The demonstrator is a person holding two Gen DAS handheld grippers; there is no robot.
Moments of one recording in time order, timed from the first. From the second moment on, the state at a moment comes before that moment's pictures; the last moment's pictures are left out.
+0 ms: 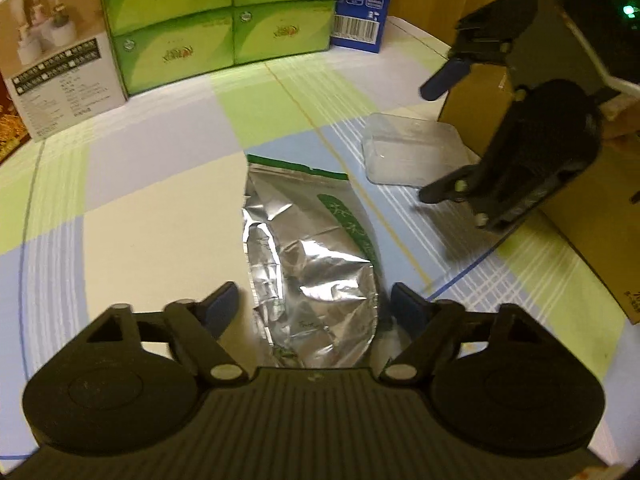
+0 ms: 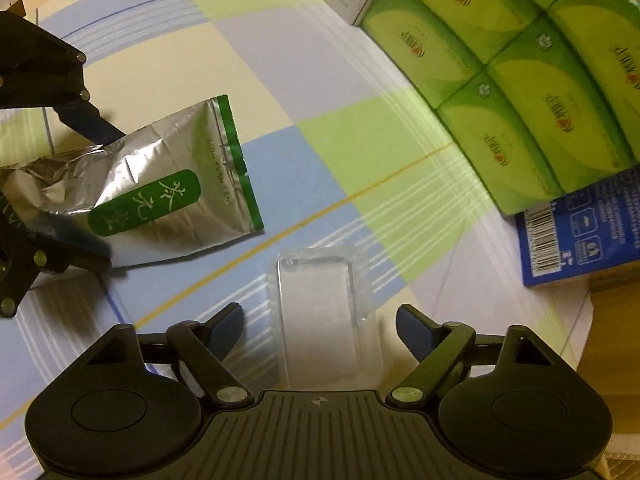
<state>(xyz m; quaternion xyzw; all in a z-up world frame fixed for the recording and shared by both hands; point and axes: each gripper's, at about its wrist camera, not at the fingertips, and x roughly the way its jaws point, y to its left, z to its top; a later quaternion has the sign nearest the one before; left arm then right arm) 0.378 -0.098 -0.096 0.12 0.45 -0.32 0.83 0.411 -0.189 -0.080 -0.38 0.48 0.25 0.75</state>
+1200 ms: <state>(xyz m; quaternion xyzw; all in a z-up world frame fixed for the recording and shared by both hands) 0.111 -0.094 -0.086 0.02 0.48 -0.26 0.84 0.103 -0.267 -0.075 -0.04 0.50 0.17 0.85</state>
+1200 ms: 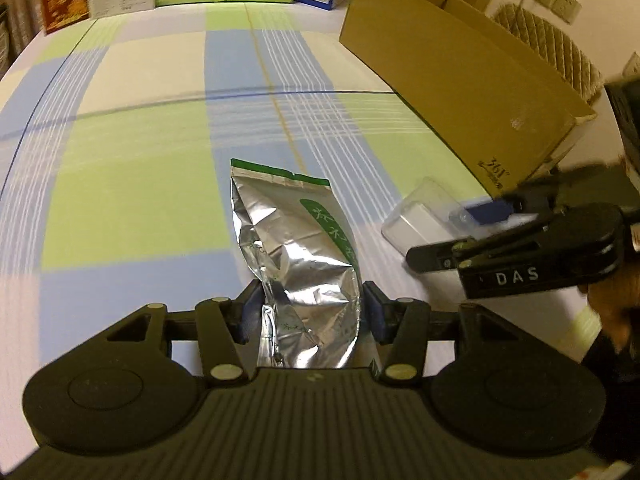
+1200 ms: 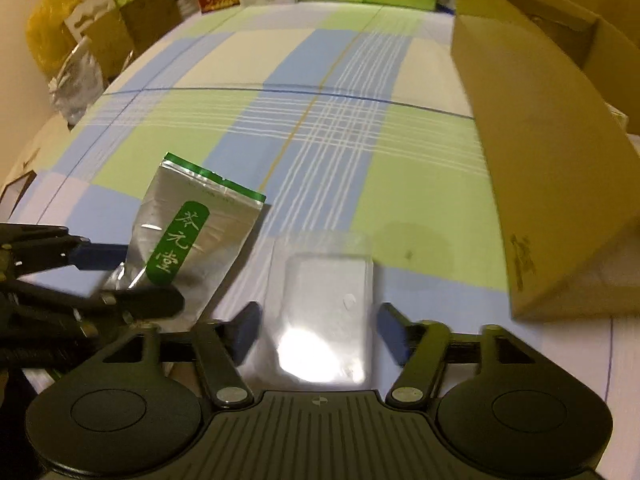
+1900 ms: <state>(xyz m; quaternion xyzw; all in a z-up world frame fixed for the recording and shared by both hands) 0.101 -0.093 -0.093 -0.01 0.49 -0.22 0.84 0.078 -0.280 -0.082 -0.05 0.43 0.17 0.88</state>
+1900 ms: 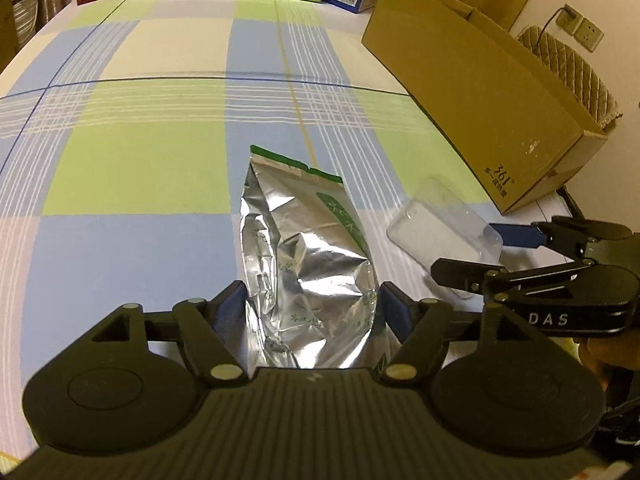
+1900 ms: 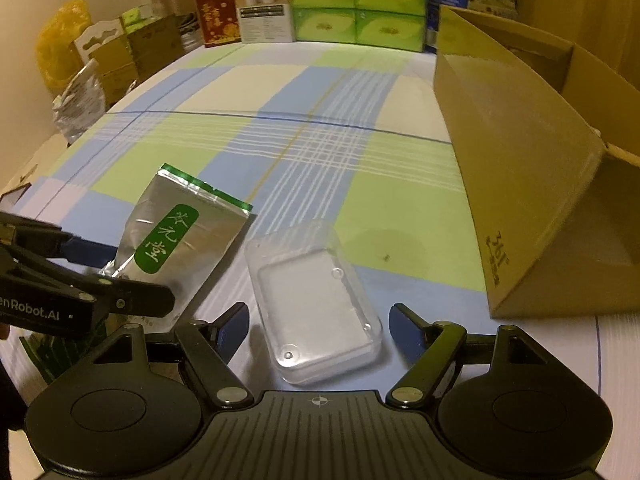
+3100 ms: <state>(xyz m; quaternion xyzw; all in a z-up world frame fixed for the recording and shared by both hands) 0.083 -0.115 -0.096 0.05 0.47 -0.22 0.85 0.077 -0.282 -0.087 -0.05 0.42 0.18 0.89</state>
